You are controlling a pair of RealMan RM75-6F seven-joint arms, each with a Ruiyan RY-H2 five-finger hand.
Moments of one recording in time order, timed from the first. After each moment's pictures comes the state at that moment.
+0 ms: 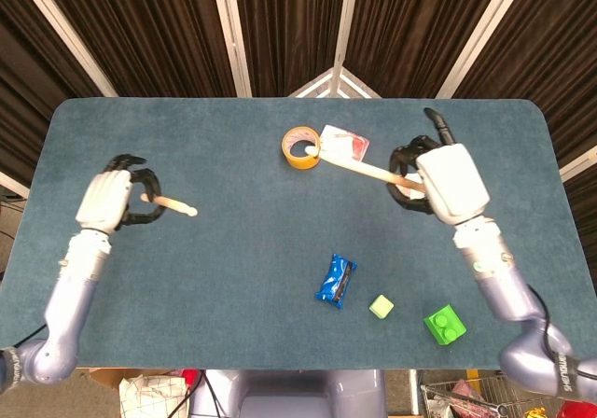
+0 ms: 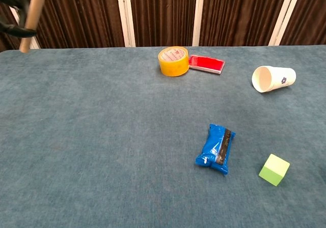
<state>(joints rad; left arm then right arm) -0.58 -1.22 -0.34 -1.84 0.93 1.13 0.21 0.67 -1.04 0.38 -1.87 -1.24 1.15 -0.14</state>
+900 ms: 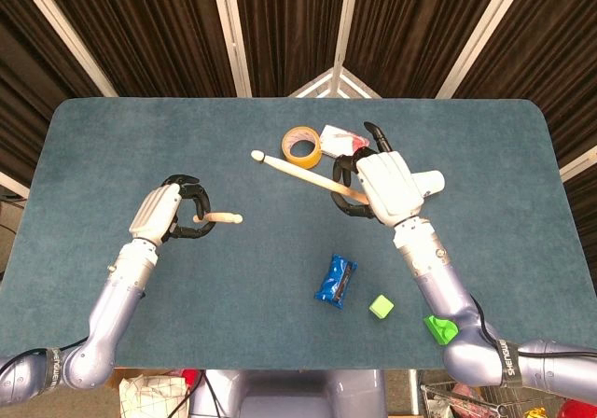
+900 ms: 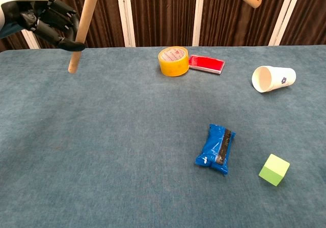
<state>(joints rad) -0.68 -1.32 -0.37 -1.96 0.73 1.13 0.25 0.83 -1.21 0.40 -1.92 -1.01 1.14 -0.30</state>
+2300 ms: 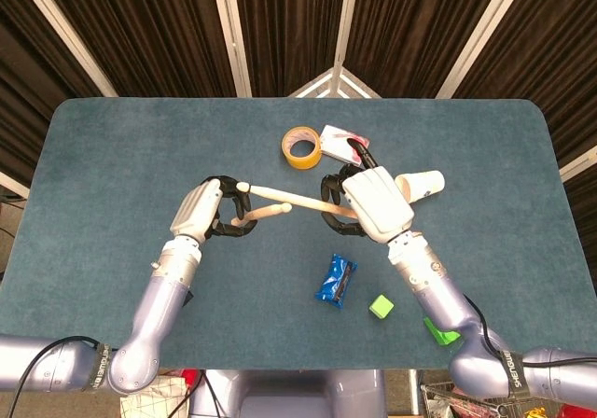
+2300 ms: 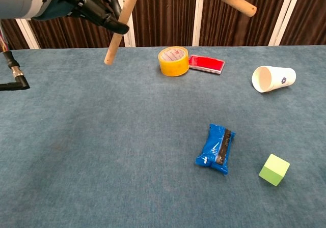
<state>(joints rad) -0.94 -1.42 -0.52 -2.10 0.30 1.37 0.46 0.82 -1.18 0.35 -1.97 -1.09 1.12 -0.30</state>
